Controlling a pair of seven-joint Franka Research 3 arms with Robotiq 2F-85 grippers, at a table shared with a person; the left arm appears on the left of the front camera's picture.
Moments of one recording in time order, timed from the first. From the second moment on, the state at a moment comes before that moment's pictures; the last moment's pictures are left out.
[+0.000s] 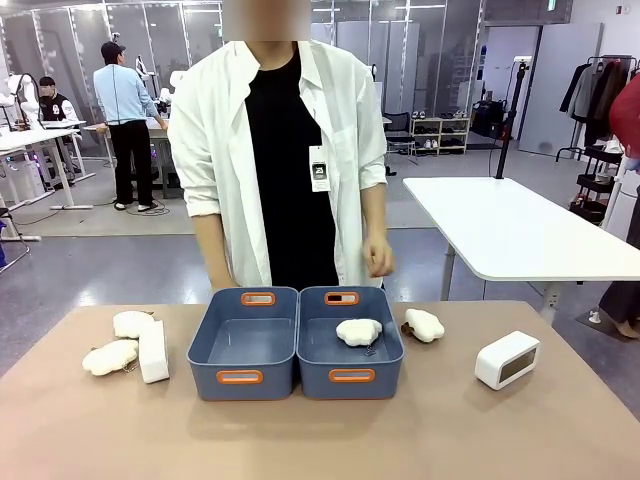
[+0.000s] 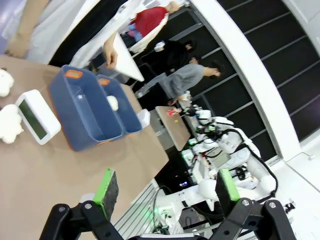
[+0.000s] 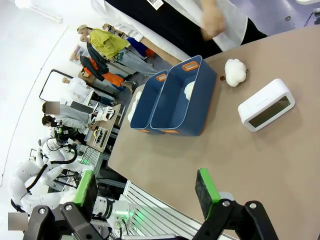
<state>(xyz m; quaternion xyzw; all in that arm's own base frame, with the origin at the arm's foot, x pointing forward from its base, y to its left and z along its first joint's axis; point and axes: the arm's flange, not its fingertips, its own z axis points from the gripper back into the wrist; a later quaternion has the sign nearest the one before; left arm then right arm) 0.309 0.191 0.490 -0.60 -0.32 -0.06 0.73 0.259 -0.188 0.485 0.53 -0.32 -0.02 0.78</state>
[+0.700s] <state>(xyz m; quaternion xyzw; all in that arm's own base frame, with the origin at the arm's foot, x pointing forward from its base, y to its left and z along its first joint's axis) 0.403 -0.015 0.566 -0.18 -0.25 0.09 0.95 0.259 -0.189 0.484 0.53 -0.32 -0.02 0.78</state>
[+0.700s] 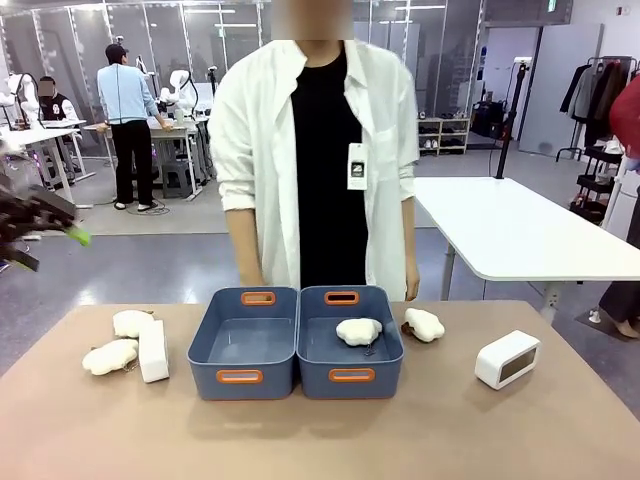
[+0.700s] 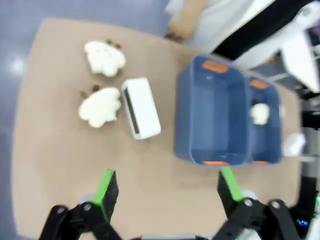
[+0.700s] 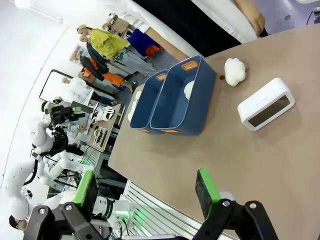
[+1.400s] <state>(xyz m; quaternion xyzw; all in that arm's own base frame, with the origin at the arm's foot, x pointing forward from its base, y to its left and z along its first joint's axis) 0.523 -0.084 0.465 -0.10 -0.14 0.10 0.98 0.259 -0.189 0.484 0.53 -0.32 -0.02 0.78</state>
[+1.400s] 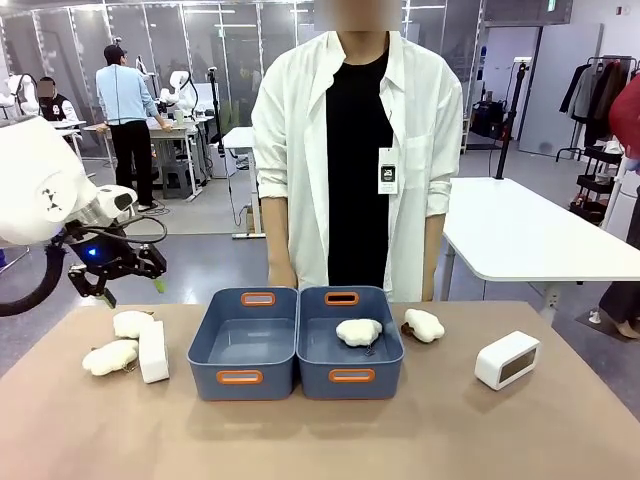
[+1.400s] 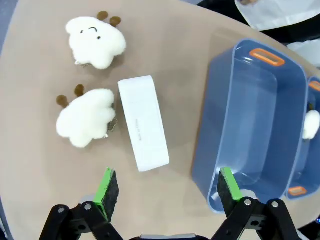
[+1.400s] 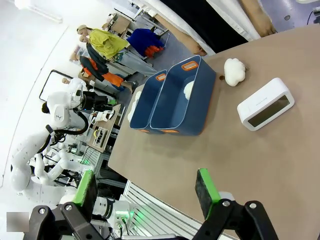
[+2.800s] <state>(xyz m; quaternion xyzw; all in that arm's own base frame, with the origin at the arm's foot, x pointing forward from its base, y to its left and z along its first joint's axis) 0.591 -0.106 0.365 -0.01 -0.03 0.23 0.97 0.259 -0.189 0.484 0.53 -0.32 -0.02 0.78</state>
